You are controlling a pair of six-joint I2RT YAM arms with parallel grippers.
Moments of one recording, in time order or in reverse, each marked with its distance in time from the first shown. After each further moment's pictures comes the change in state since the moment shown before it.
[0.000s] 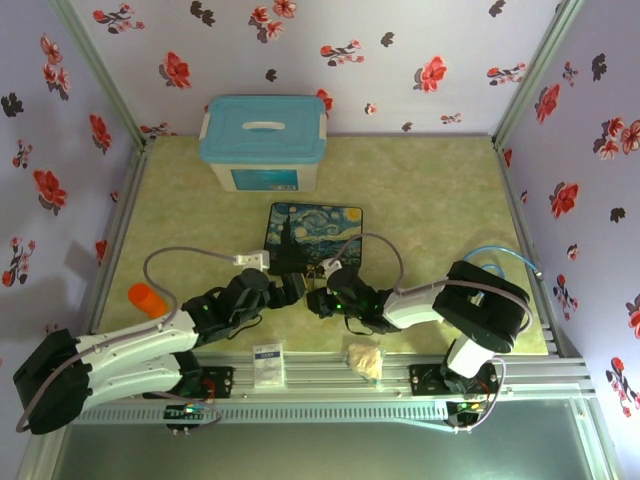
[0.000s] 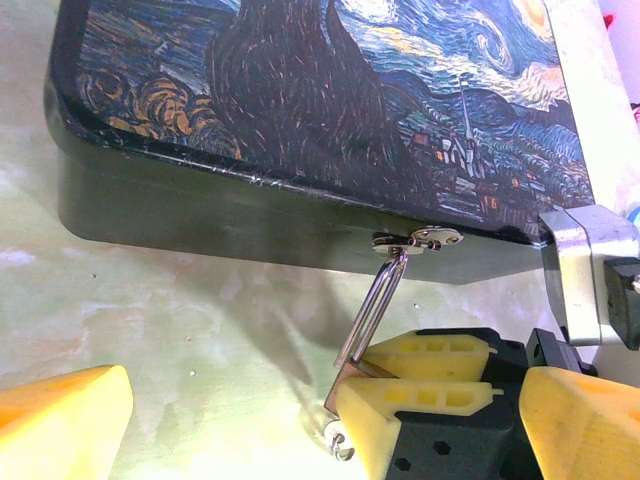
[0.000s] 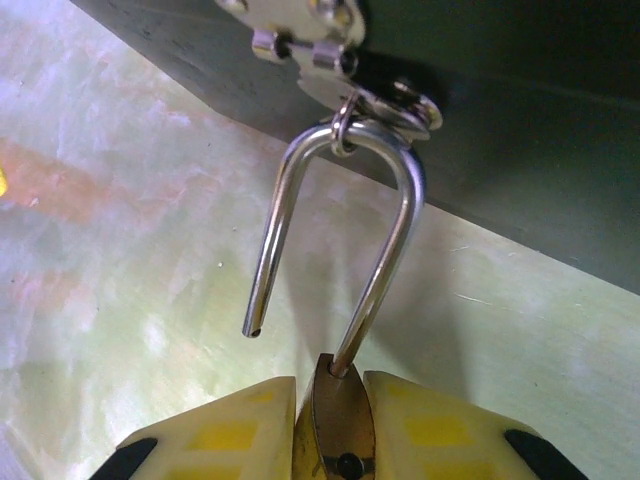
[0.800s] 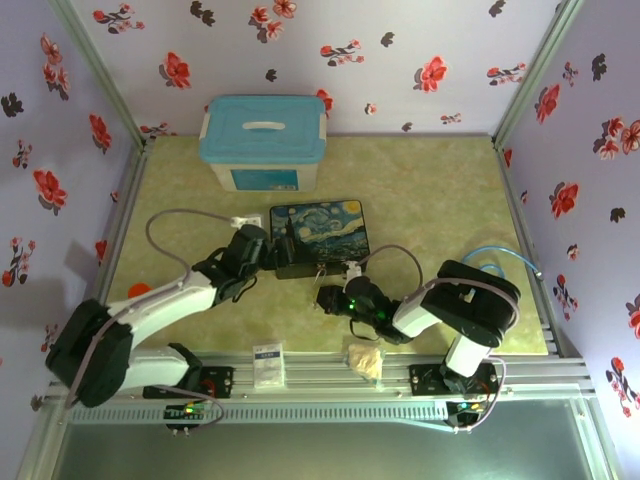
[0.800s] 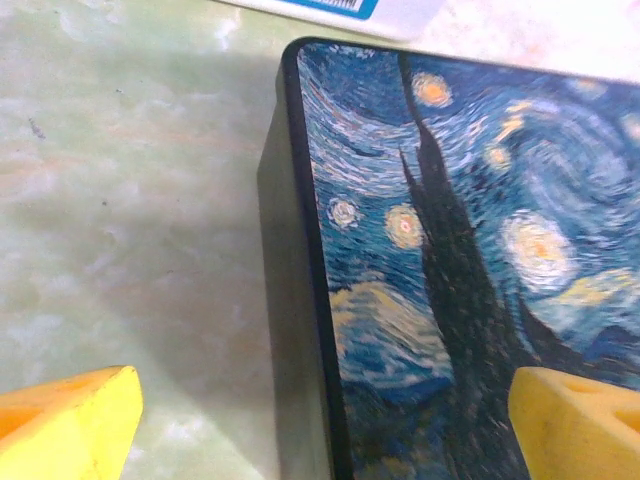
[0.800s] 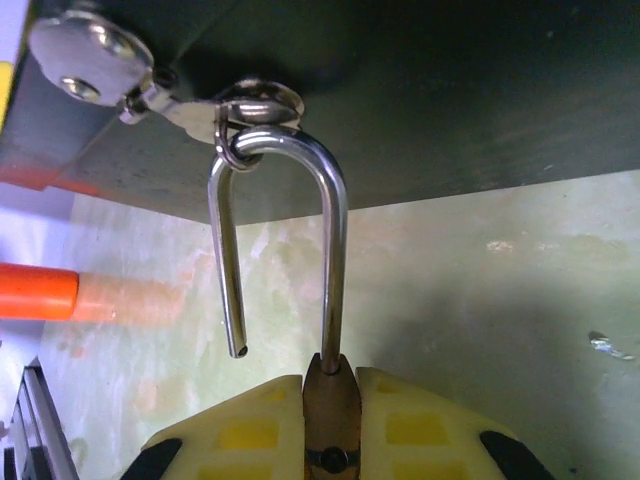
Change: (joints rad) left arm 0.277 0.304 0.247 -0.023 -0.020 0.342; right arm -0.028 0.065 -0.170 0.398 0.035 0.362
